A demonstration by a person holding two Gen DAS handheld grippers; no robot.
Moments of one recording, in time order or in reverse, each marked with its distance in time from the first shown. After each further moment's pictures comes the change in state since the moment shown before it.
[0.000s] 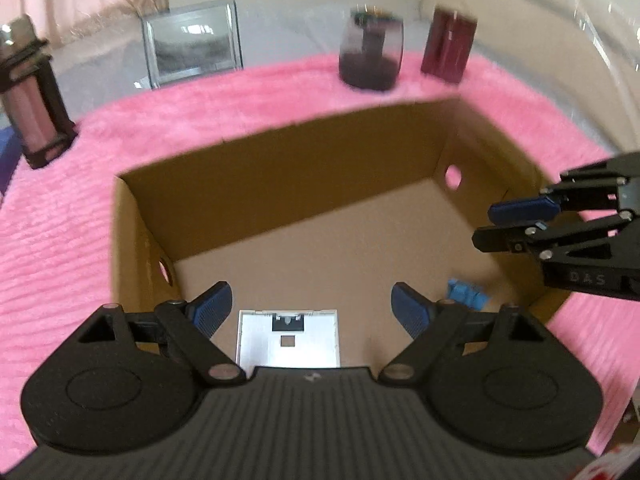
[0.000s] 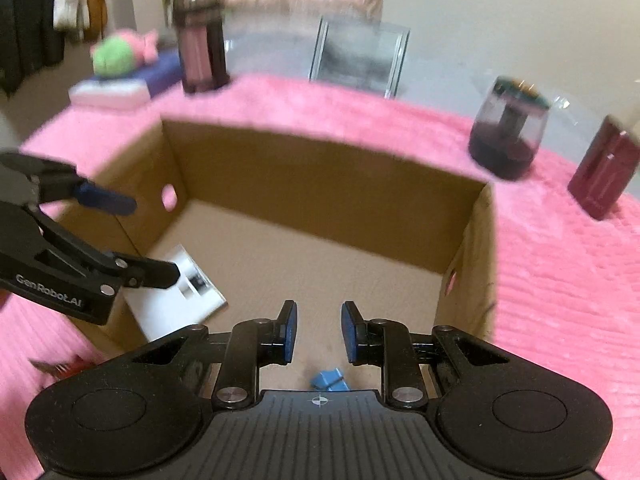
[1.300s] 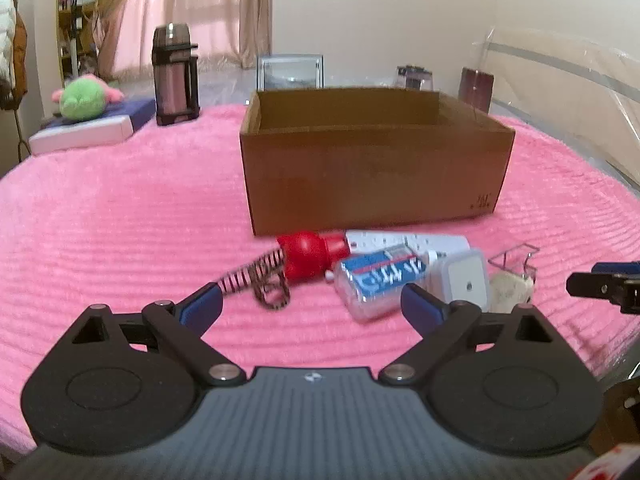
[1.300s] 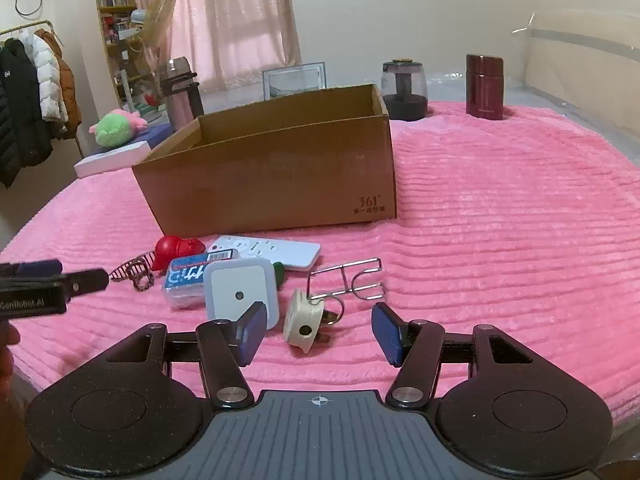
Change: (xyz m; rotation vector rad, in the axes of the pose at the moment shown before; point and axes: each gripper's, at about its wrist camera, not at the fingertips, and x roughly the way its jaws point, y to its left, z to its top) left arm -0.146 -0.080 -0.251 -0.167 -0.254 0.218; right arm -0.157 0.083 -0.246 0.290 -0.215 -0.084
